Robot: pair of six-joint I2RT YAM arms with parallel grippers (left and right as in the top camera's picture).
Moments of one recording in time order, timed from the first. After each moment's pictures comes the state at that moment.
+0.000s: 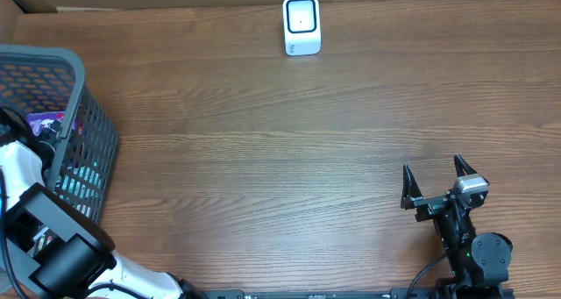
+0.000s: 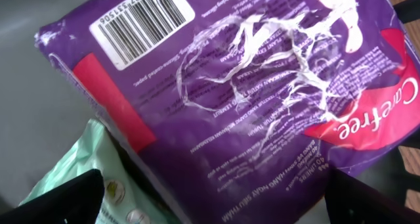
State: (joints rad) left arm 0.79 1.88 1.34 -0.59 0.04 -0.26; right arm 0.07 0.01 0.02 -0.02 -0.13 0.04
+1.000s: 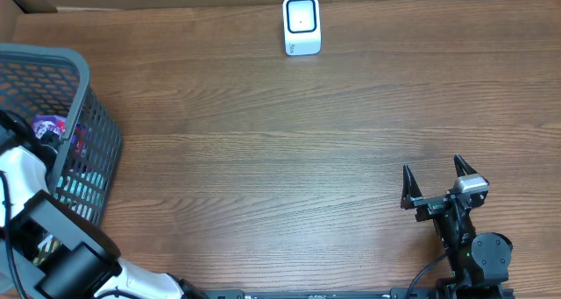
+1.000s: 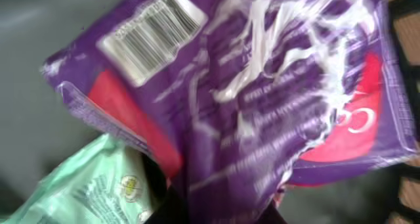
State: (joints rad) left arm 0.79 1.82 1.30 -0.62 0.05 -0.25; right arm 0.07 0.01 0.02 -0.02 -0.13 0.04
